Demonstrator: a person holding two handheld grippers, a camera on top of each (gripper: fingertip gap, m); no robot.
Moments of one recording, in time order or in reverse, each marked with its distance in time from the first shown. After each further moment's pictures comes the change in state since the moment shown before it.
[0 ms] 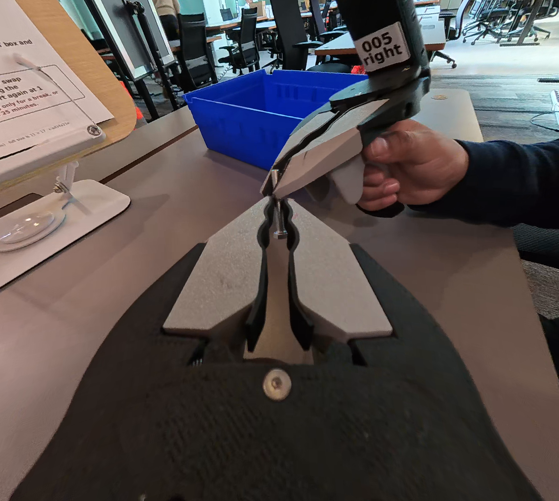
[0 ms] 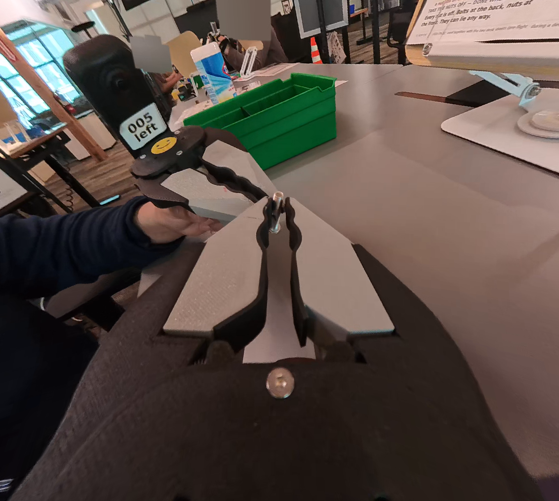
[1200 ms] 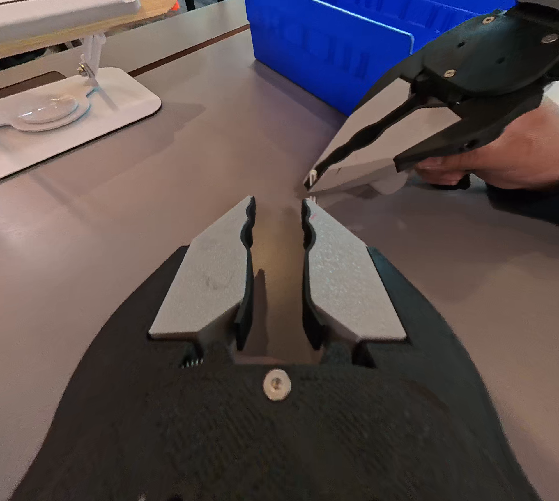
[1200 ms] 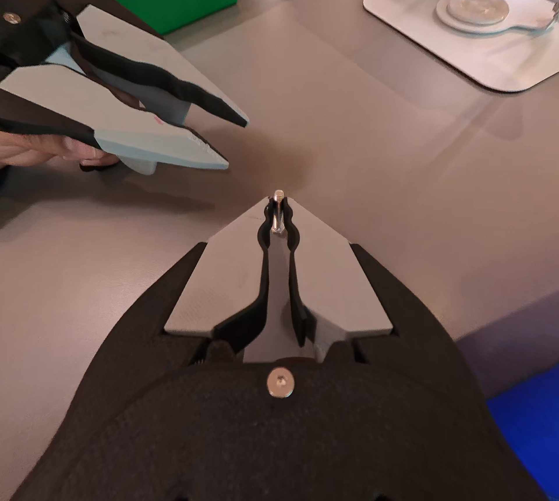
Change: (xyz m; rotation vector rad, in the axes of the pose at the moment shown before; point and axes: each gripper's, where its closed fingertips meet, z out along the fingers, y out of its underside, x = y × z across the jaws) left arm -0.039 0.058 0.003 -0.240 -0.175 -0.160; right arm 0.063 0.068 0.001 -0.377 0.358 -0.119
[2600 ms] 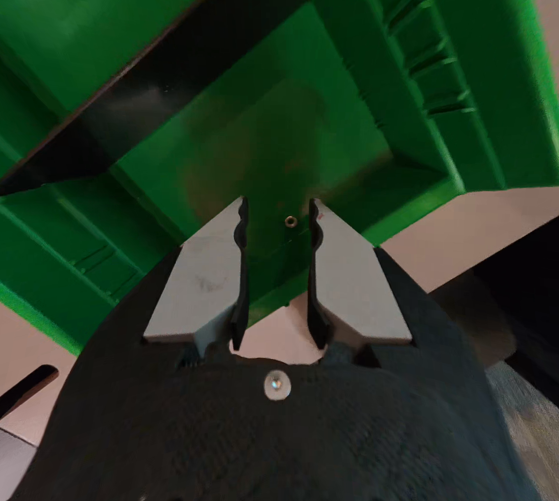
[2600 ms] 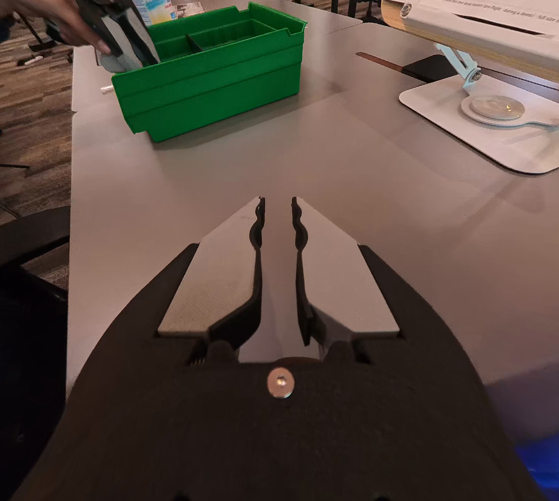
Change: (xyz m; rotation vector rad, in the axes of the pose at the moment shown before) left arm -0.174 0.139 -0.291 -0.909 -0.157 -0.232; right arm -0.042 -0.043 -0.035 0.212 -0.143 -0.037
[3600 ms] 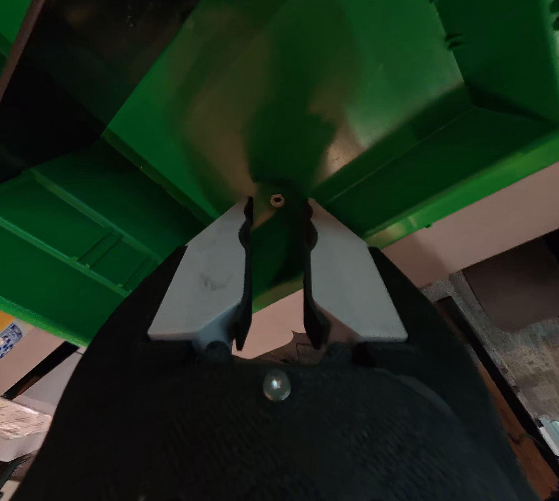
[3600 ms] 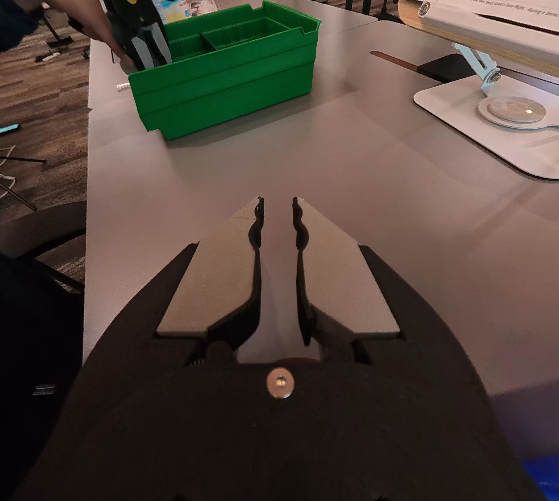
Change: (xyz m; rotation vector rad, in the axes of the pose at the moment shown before) left arm -0.017 0.034 0.011 -0.265 -0.088 0.087; right arm -0.009 -0.002 -0.001 -0.006 -0.038 -0.006
